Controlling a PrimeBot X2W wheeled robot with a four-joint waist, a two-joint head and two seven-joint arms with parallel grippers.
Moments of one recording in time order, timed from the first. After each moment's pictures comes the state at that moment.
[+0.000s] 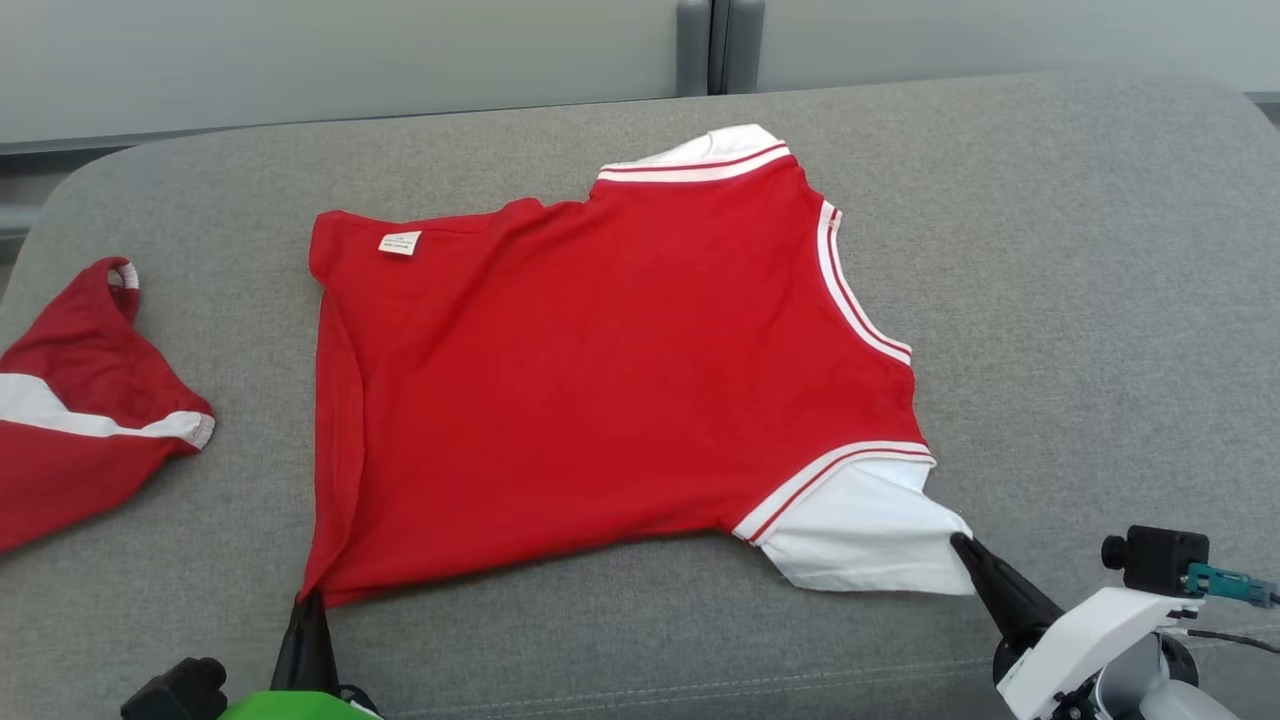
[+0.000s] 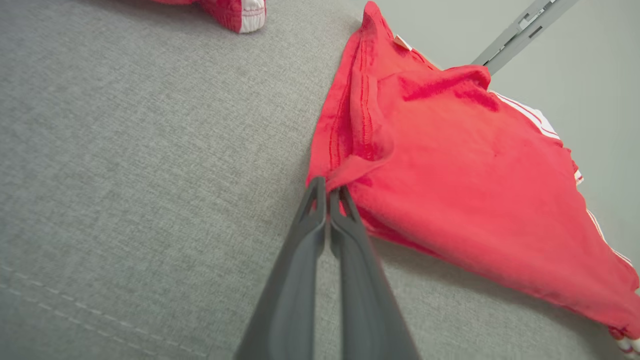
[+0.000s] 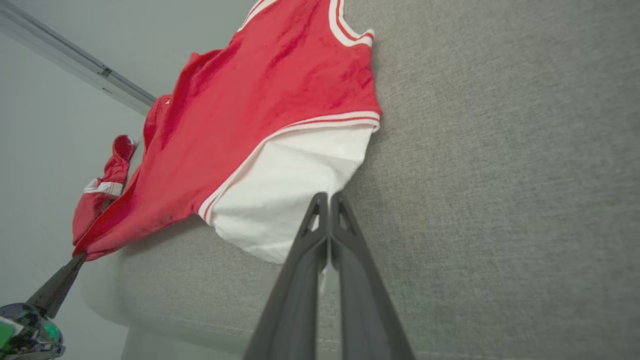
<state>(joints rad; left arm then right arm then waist) 0.00 0.11 -0.09 0.43 -0.77 -0.03 -0.26 -0.09 -0.49 0.52 0.22 1.11 0.13 -0.14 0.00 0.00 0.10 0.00</state>
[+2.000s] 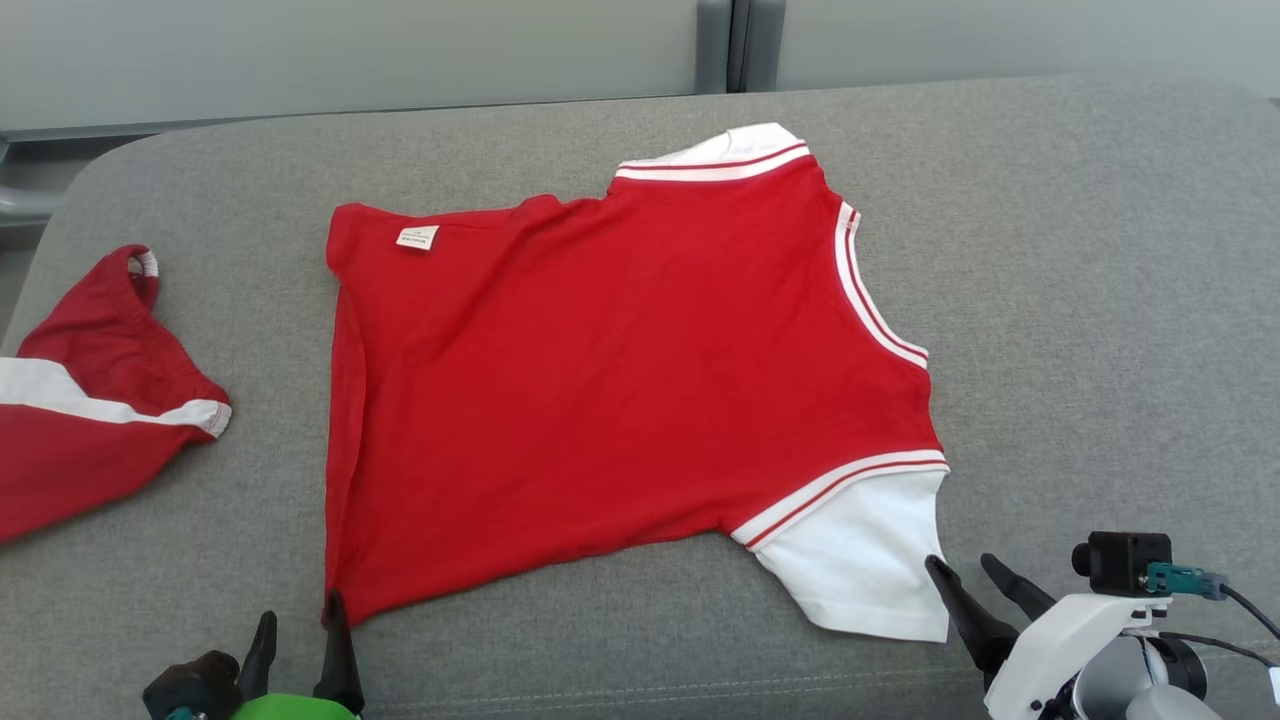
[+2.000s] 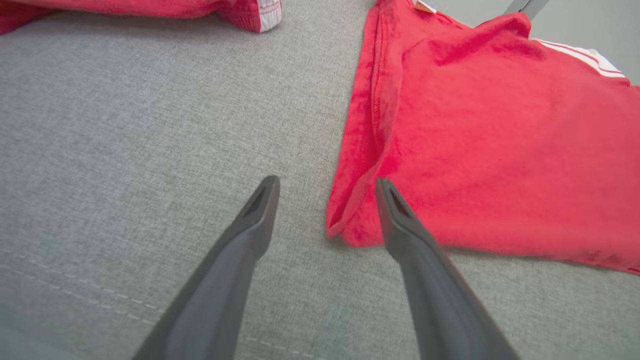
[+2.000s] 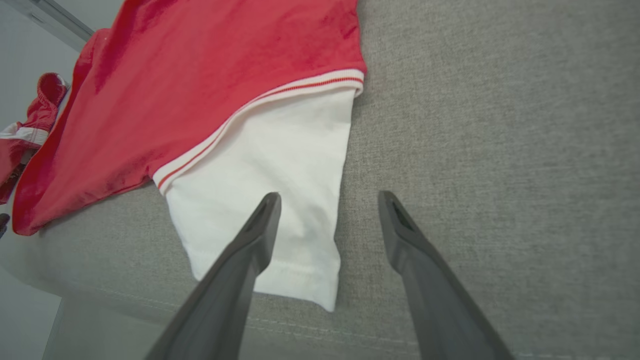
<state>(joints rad) -0.03 0.10 -0.04 0.55 -0.50 -0.04 -0.26 -0.07 -0.36 0.36 0.31 0.79 0.13 0.03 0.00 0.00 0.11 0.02</state>
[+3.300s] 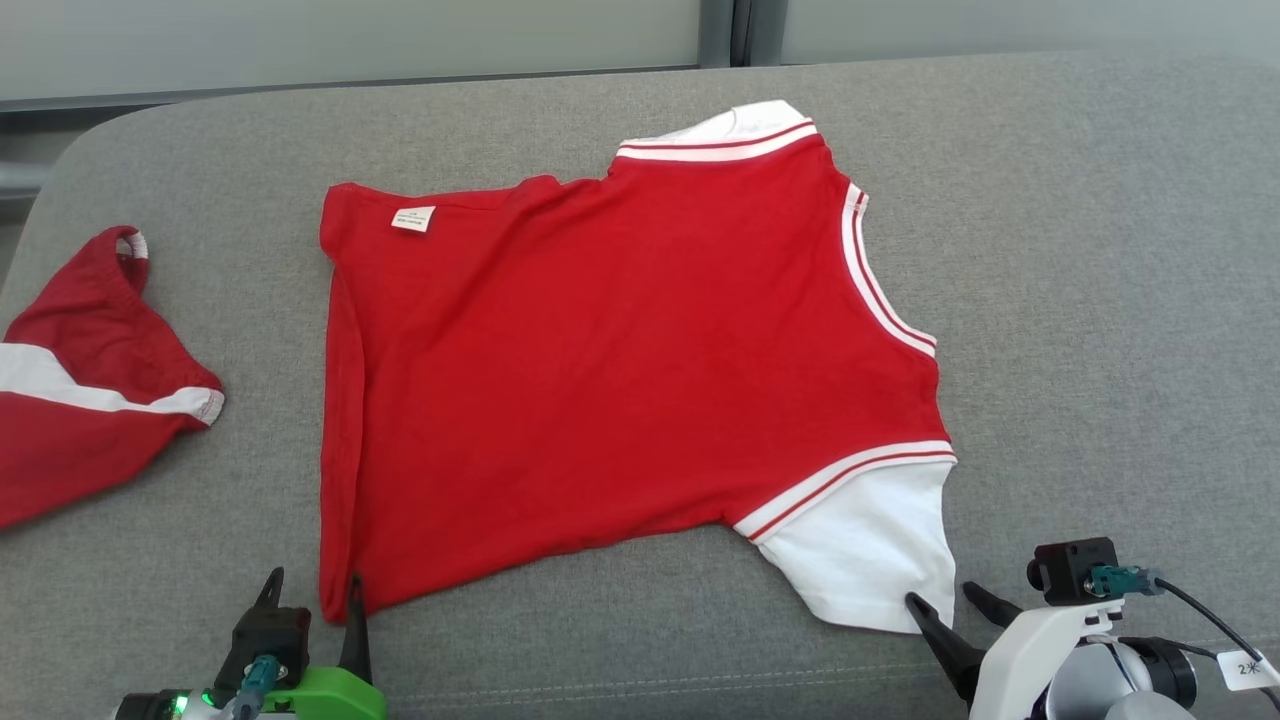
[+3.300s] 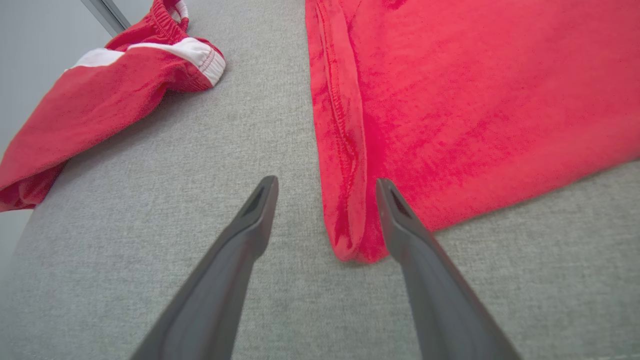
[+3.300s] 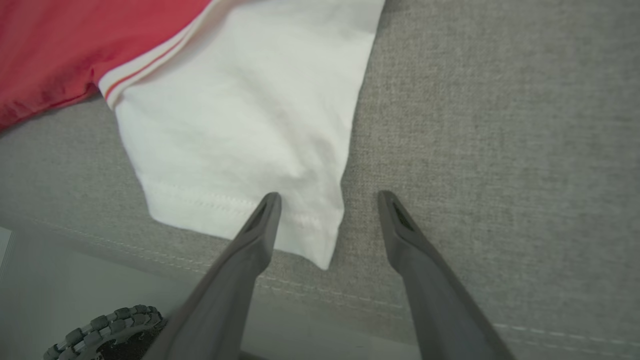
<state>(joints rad) -0.07 0.24 -0.25 0.46 -0.19 0.14 -0.17 -0.06 -0.33 0.36 0.32 0.60 0.13 0.17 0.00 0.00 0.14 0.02</state>
